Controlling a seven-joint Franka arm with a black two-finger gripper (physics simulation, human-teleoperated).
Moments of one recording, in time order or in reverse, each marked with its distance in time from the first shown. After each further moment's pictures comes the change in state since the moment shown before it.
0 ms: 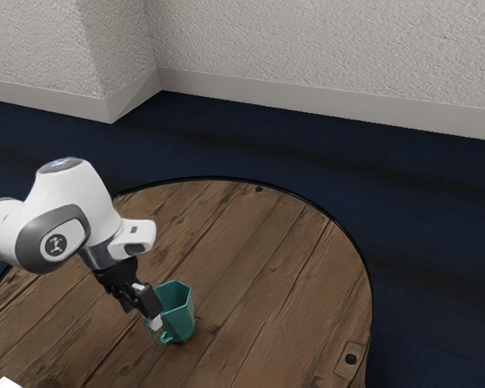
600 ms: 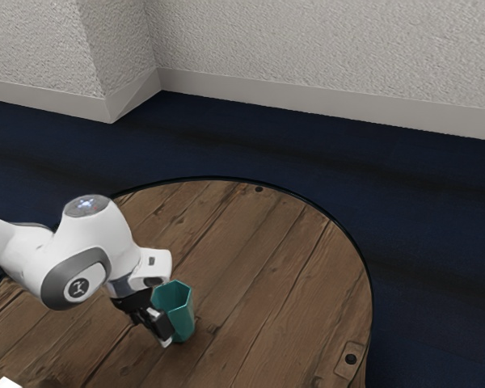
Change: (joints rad) arm -0.022 0.203 0.001 -0.050 0.122 0.293 -0.093
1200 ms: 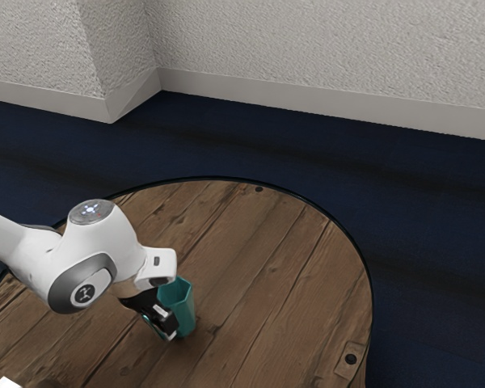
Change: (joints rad) arm 0.003 0.076 0.003 0.016 0.043 0.123 -0.032
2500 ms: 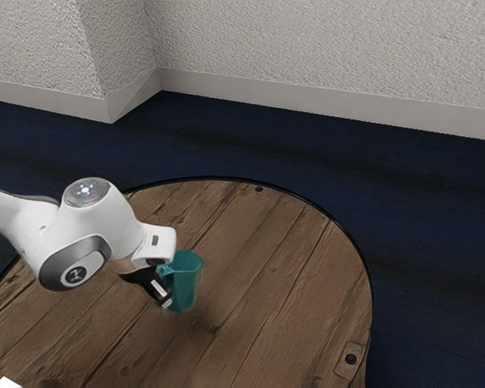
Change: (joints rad) arm 0.030 -0.064 0.009 0.054 0.212 -0.032 -0.018
